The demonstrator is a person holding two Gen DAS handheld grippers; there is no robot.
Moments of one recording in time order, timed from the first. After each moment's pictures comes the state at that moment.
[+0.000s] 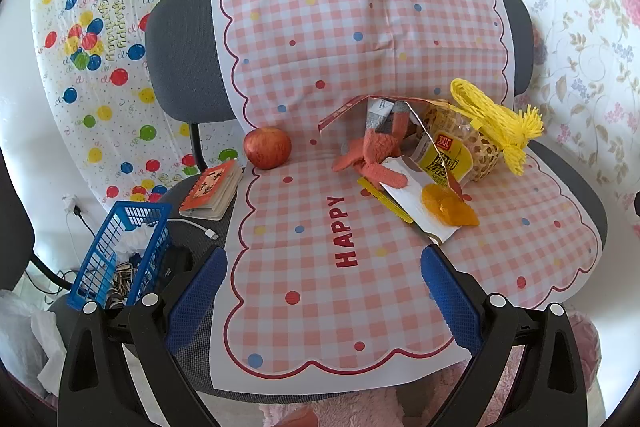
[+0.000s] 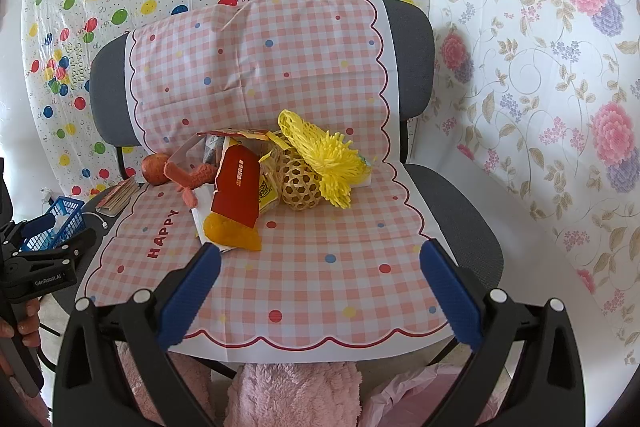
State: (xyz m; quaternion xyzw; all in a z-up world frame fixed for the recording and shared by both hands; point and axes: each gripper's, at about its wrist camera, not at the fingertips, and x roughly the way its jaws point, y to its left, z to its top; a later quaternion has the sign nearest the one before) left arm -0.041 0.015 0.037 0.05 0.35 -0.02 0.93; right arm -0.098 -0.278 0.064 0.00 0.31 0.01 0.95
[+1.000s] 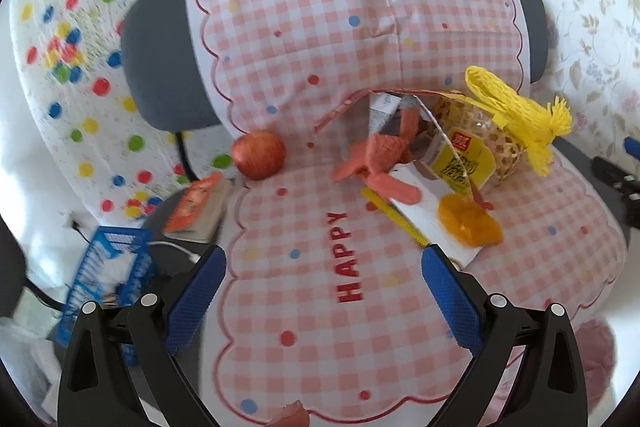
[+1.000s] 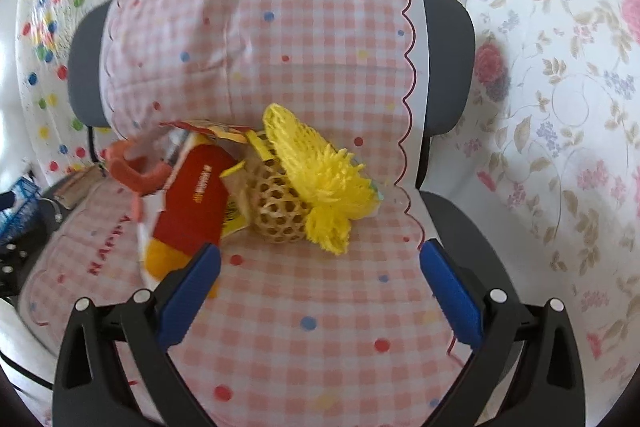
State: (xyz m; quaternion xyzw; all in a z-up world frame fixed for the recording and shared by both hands) left arm 0.016 -0.003 0.019 0.06 0.38 -0.02 0.92; right arm 0.014 -0.280 0.023 -0.05 0.31 0.03 0.95
